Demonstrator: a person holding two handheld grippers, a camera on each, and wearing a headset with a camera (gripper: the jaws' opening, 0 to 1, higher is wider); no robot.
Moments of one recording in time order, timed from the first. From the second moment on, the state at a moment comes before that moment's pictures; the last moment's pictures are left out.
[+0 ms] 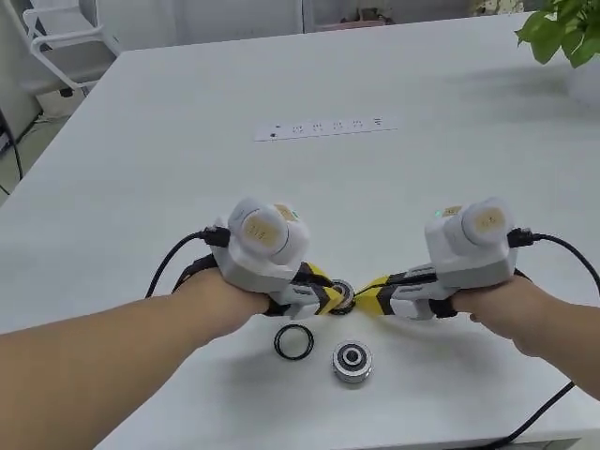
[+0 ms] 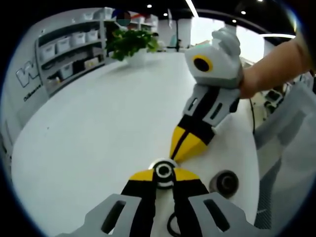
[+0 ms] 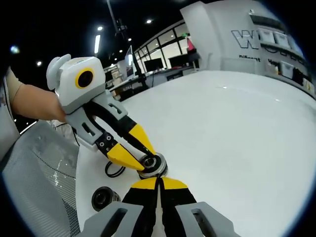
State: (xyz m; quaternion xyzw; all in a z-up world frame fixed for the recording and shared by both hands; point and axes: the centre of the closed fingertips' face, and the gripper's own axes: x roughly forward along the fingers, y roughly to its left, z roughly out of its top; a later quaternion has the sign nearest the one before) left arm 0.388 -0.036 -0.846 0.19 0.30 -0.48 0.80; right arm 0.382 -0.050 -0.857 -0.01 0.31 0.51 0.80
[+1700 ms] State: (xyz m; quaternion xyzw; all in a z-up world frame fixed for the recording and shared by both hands) left arm 0.386 -0.038 -0.845 0.20 0.30 -0.48 0.80; right arm 0.377 -0.049 -0.841 0.16 0.37 0.47 0.78
